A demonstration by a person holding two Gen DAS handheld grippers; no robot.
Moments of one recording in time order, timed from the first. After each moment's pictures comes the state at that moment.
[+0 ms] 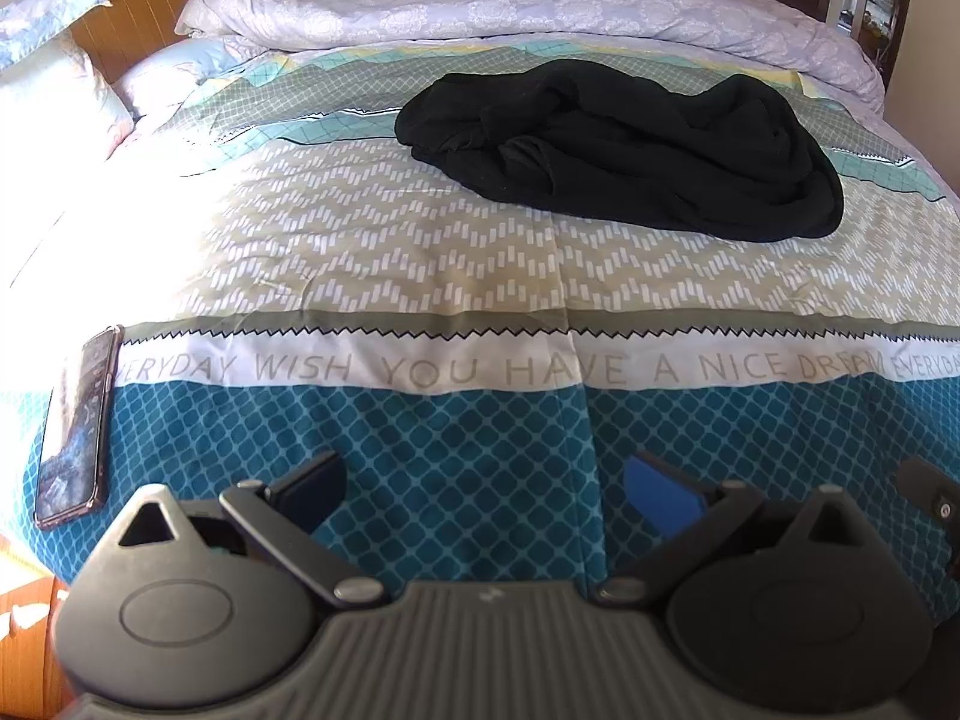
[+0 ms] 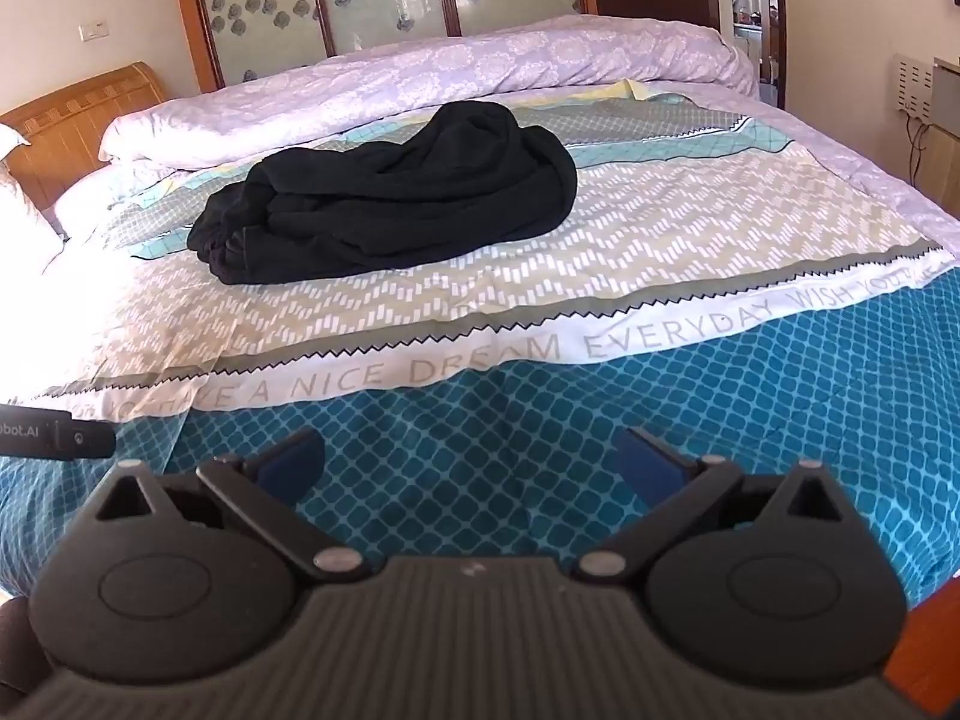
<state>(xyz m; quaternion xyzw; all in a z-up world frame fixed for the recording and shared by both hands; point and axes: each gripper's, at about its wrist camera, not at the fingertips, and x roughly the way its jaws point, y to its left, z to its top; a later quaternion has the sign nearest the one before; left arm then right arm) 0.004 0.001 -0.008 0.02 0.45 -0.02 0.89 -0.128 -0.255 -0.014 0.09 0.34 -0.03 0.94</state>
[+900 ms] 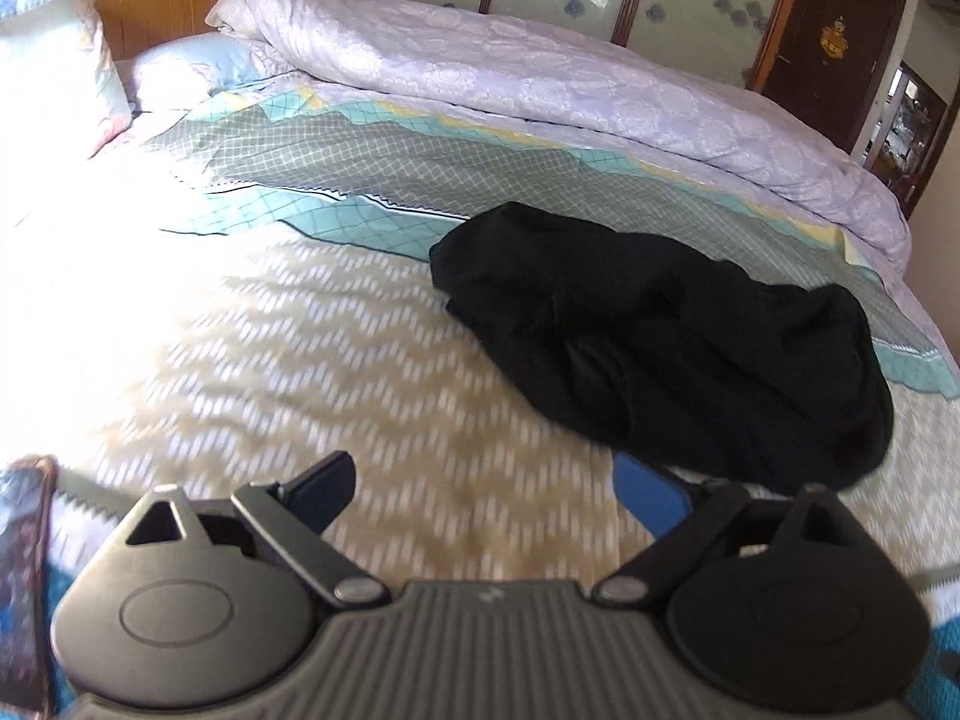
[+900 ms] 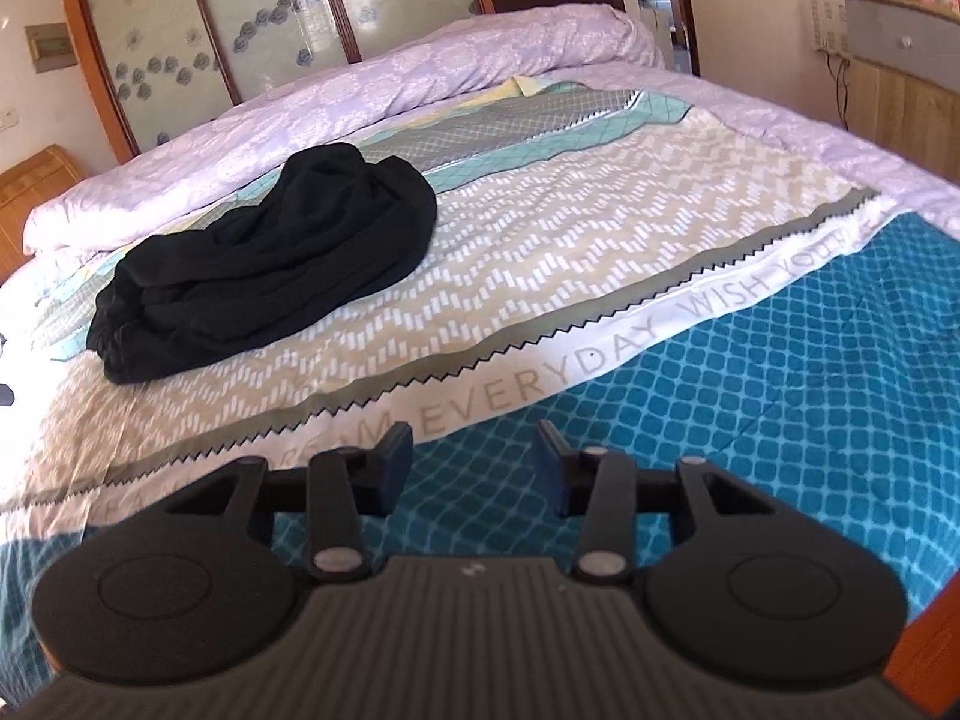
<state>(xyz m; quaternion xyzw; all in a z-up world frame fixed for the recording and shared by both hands) 0.159 0.062 0.004 -0.09 0.40 -0.03 0.91 -0.090 -0.350 -0.026 0.18 0.33 -0.09 0.92</state>
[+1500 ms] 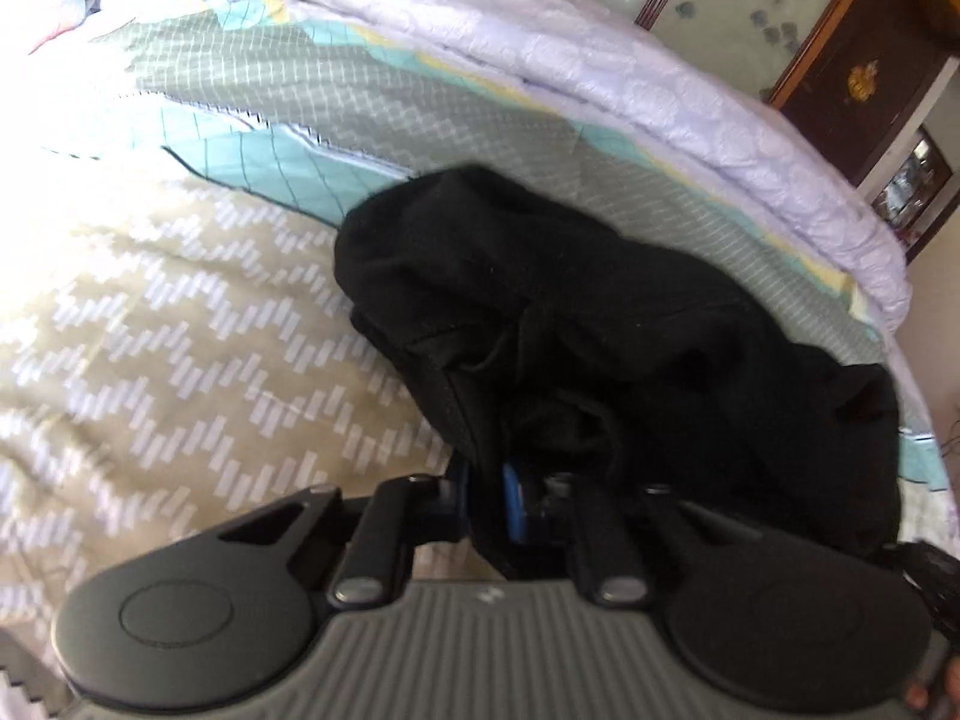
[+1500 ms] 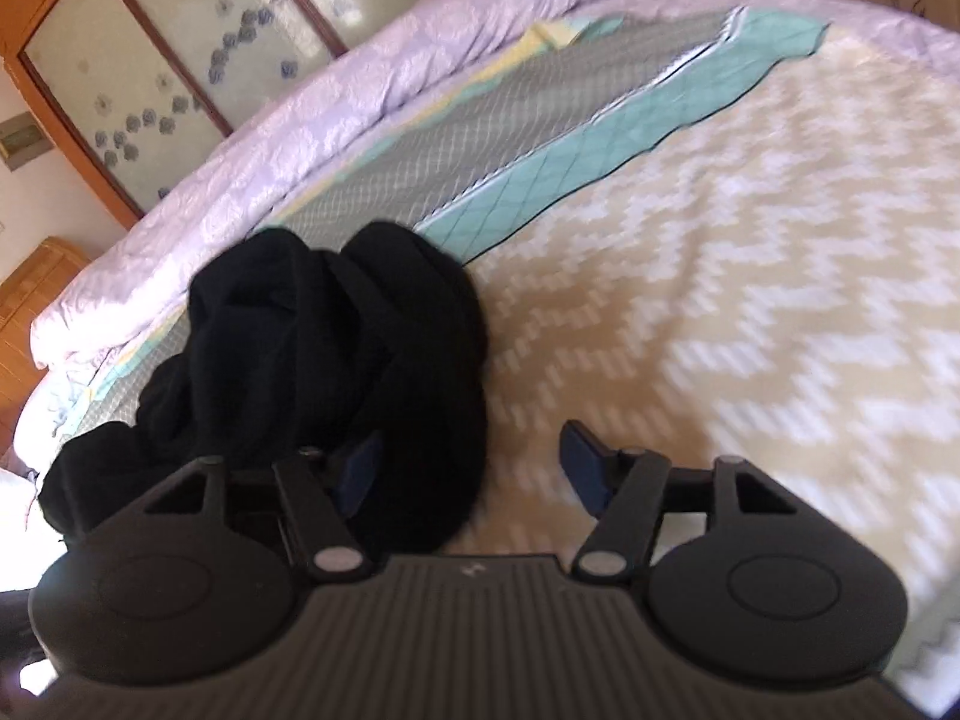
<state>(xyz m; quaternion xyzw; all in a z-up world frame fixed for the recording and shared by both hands) 0.235 0.049 -0.054 -0.19 0.42 -0.06 0.89 0.135 -0.371 -0.059 0.27 0.33 -0.04 0.90</state>
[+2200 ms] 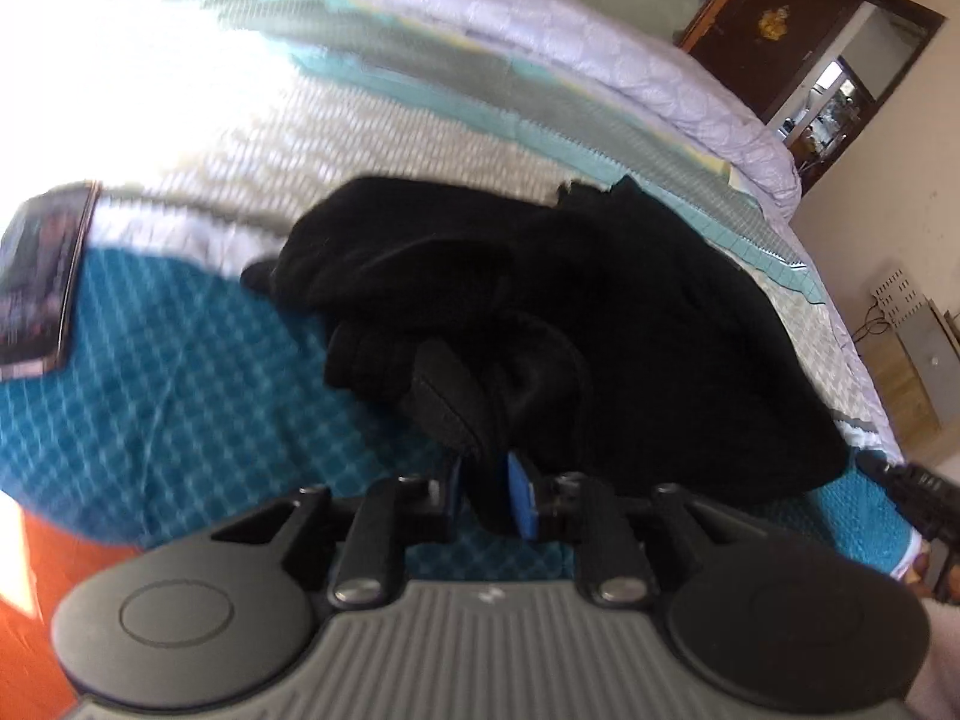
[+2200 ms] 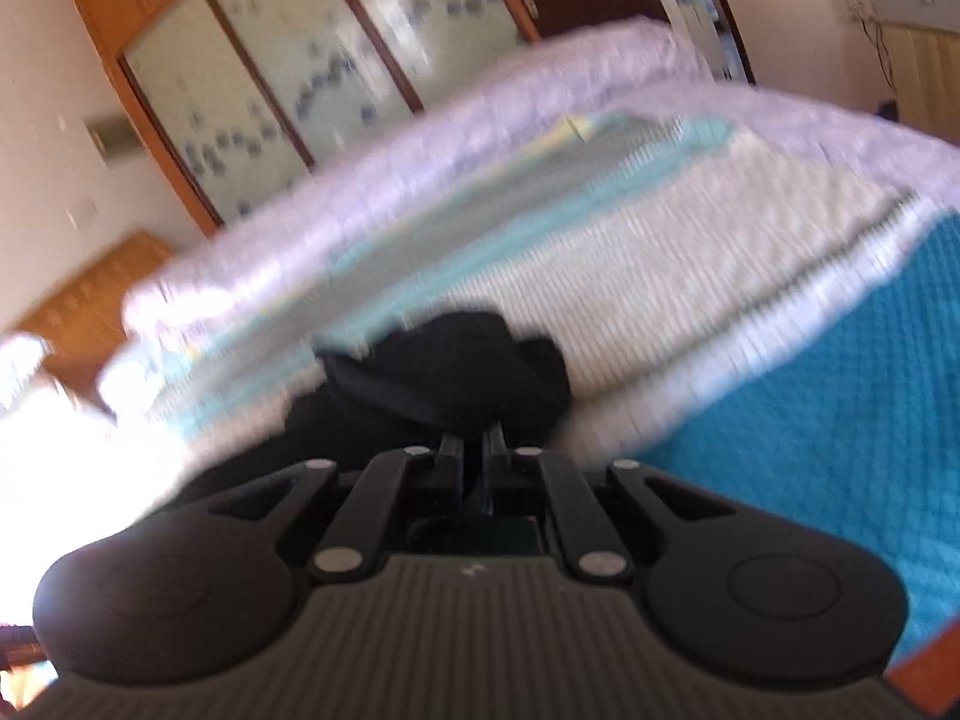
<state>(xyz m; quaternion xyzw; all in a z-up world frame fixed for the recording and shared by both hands) -0.049 0.123 -0.009 -0.19 0.46 -0.14 0.86 -0.151 -0.370 0.018 0.21 0.31 -0.05 0.92</state>
